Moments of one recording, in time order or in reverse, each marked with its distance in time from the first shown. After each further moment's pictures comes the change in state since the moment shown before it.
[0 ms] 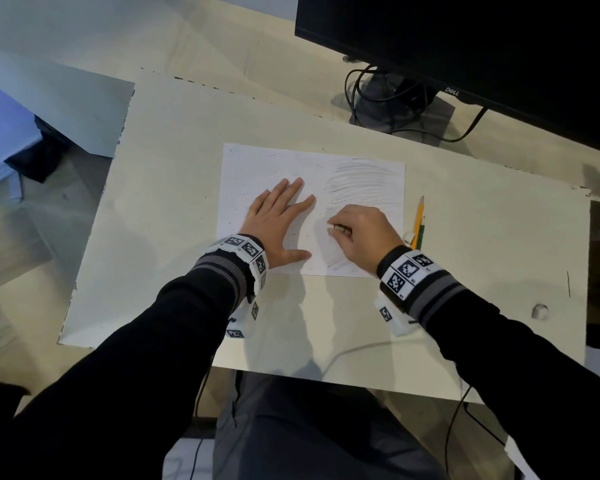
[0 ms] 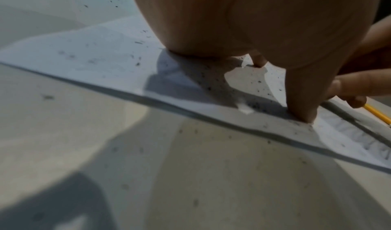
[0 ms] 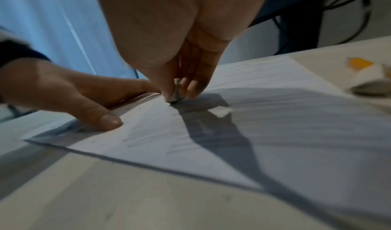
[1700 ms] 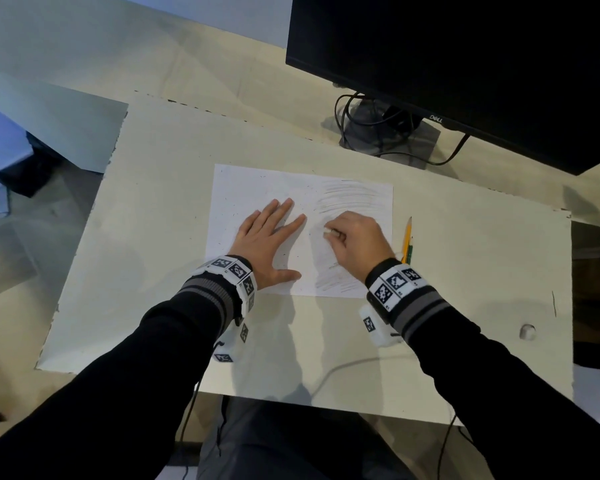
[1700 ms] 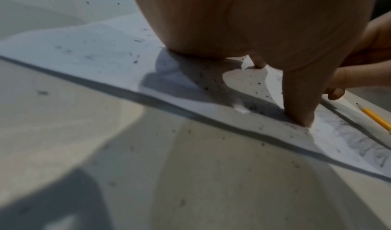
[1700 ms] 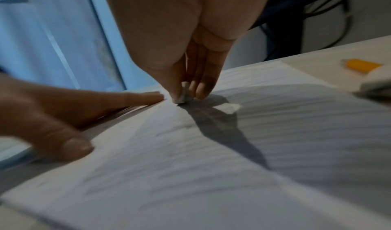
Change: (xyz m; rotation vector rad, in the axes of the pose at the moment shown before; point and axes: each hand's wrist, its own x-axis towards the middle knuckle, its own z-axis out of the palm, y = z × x) left_hand 0.001 0.002 -0.004 0.030 -0.034 -0.002; right_hand 0.015 0.010 -0.002 0.018 0.097 0.090
